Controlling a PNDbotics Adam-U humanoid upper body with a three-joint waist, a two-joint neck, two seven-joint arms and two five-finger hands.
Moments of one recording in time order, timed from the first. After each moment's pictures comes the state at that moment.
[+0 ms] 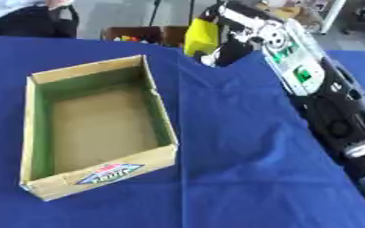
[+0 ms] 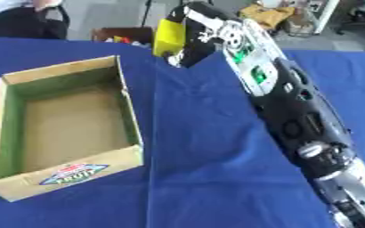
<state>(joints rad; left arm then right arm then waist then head) -0.55 0.52 0.04 -1.99 0.10 -0.32 0.18 -1.13 -0.49 0.22 -1.33 0.59 0.12 0.45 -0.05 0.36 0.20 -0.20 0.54</state>
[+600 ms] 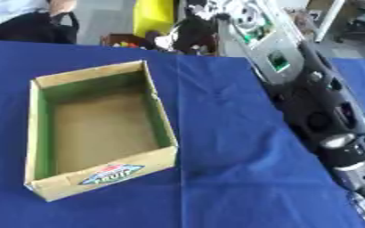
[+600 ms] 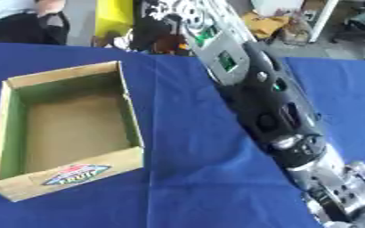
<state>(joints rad) -0.56 0.52 0.04 -1.99 0.11 -0.33 0.17 -1.18 -0.40 0.27 -1.41 0.59 0.16 0.48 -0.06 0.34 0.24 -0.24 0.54</state>
